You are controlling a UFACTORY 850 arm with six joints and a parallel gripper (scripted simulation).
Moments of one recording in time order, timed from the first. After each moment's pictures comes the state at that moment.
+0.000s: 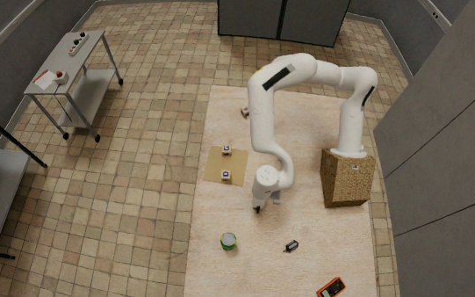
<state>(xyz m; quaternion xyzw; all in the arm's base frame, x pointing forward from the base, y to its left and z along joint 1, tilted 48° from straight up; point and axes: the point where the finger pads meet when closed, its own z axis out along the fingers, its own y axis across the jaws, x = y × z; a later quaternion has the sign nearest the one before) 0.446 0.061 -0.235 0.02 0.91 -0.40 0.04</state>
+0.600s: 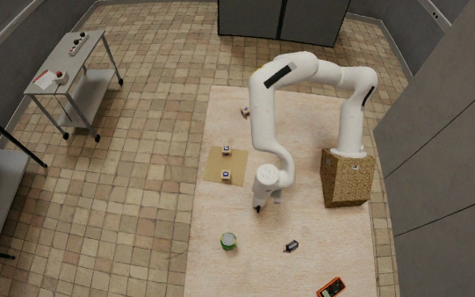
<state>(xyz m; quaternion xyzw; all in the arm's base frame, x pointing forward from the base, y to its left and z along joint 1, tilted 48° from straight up) 0.445 0.069 -0.228 0.02 0.91 -0.40 0.04</state>
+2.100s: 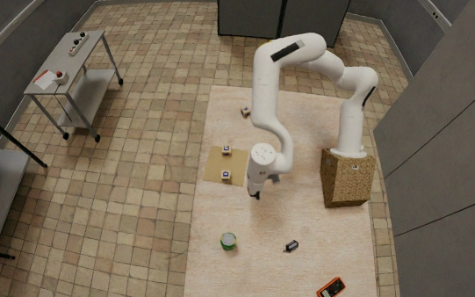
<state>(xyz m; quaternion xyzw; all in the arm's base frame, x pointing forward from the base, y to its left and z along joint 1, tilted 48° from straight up) 0.471 0.121 -0.143 -0.12 0.91 -0.40 -0.01</state>
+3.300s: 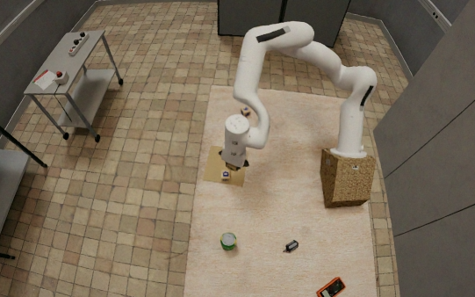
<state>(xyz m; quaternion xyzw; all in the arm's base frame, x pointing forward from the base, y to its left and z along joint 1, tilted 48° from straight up) 0.563 0.053 -0.057 -0.53 0.75 -0.35 -0.20</state>
